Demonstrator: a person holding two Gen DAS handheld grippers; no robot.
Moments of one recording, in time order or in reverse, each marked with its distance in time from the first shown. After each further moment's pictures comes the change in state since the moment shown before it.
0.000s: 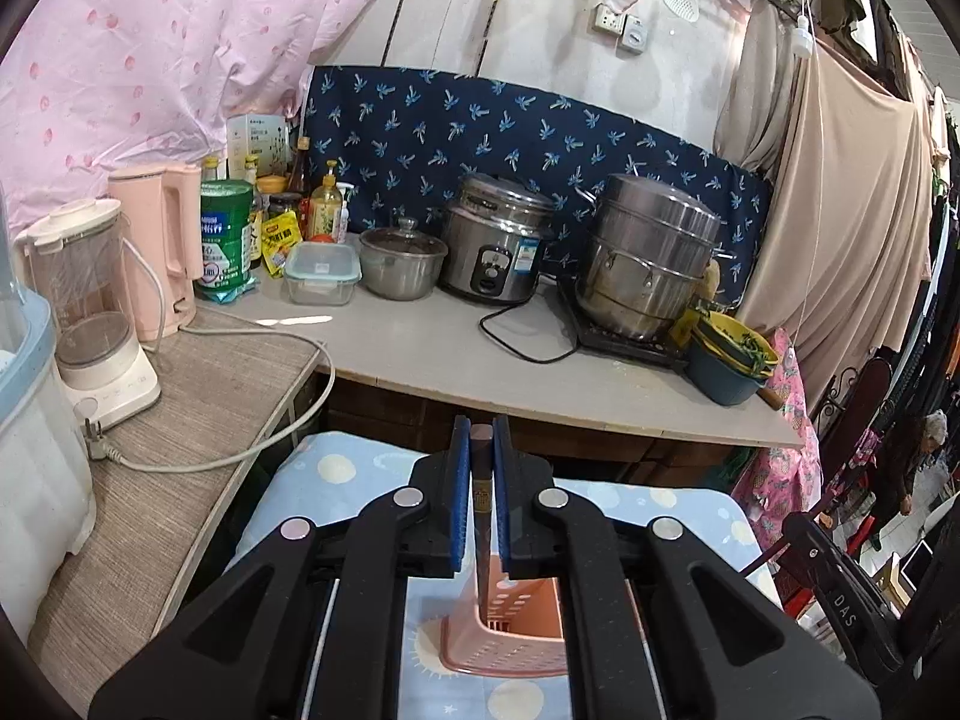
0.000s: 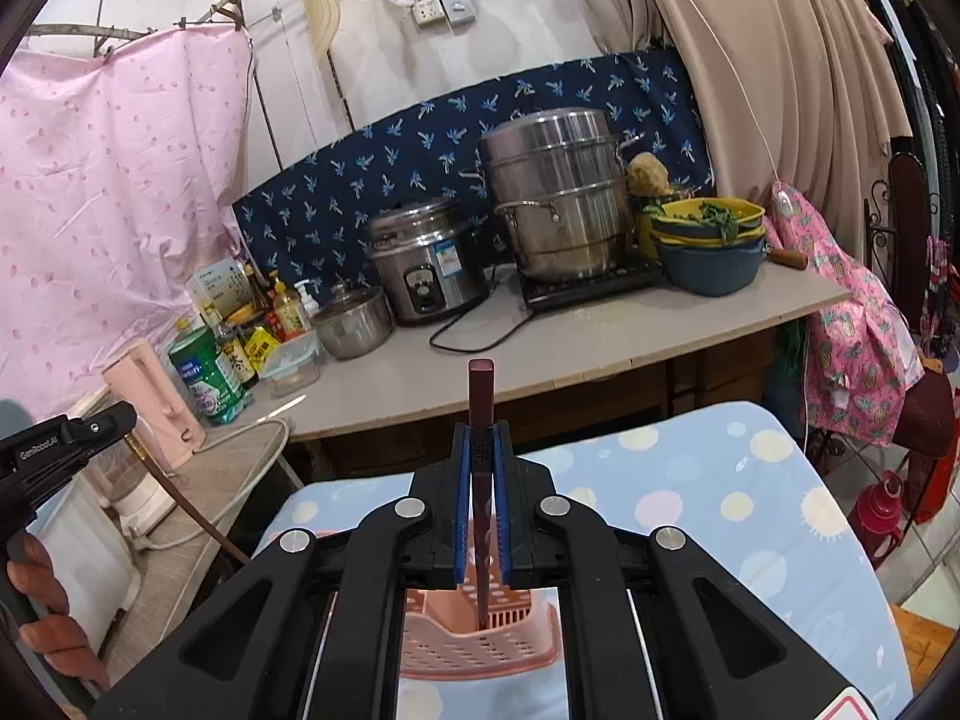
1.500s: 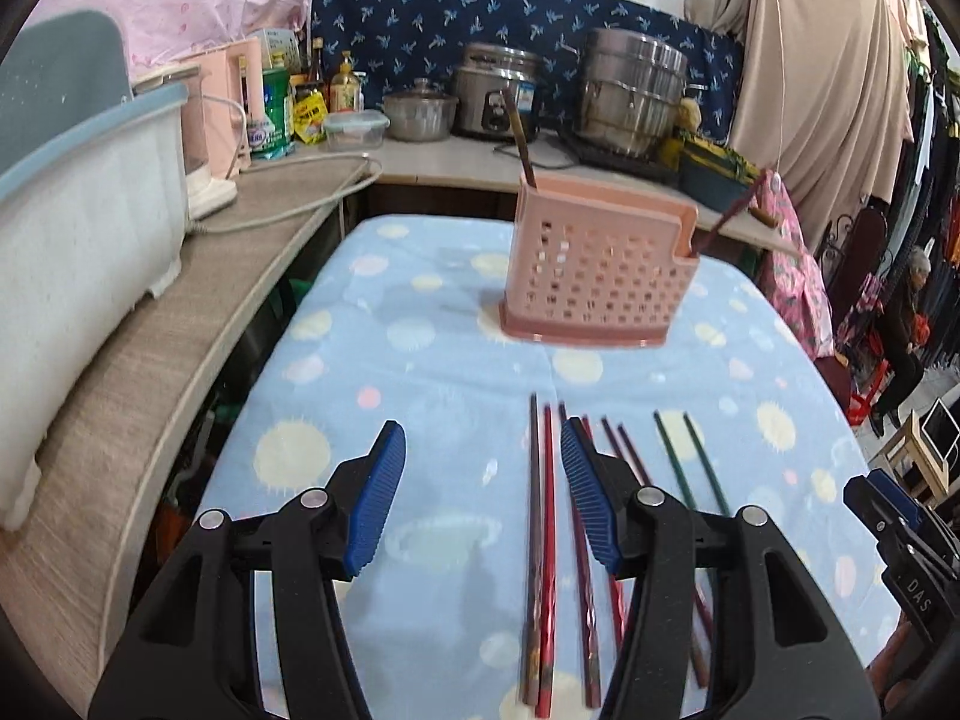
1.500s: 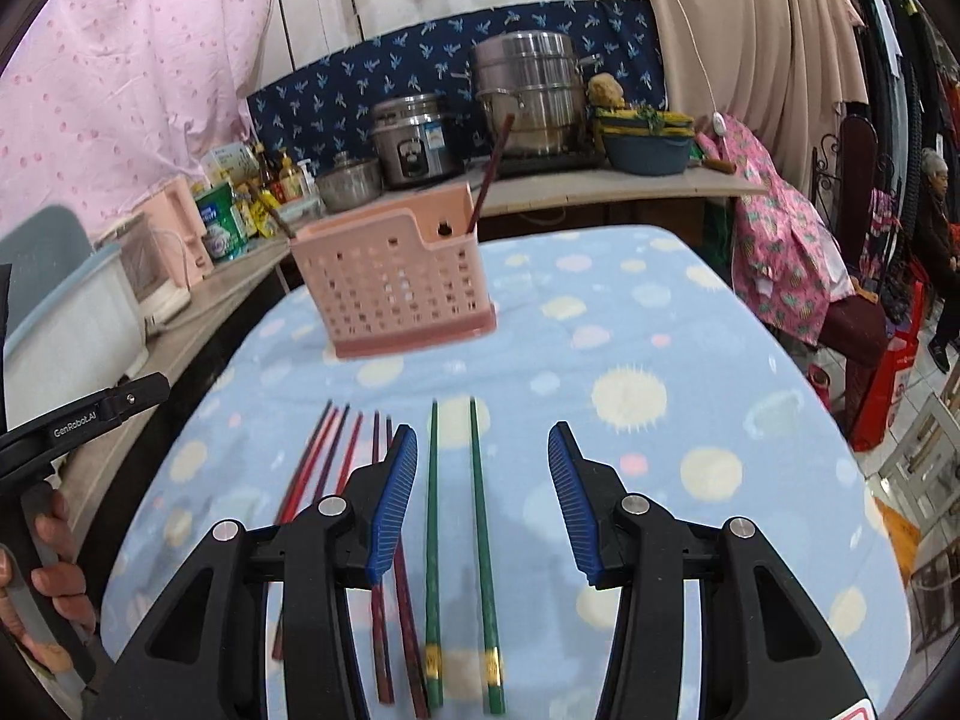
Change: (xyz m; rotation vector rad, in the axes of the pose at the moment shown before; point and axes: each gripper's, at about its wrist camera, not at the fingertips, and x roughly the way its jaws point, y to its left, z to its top) left arm -0.124 0.034 -0.203 0.126 0.234 0.047; right arm -0.182 -0.017 -0.201 -0.076 0.185 -0.091
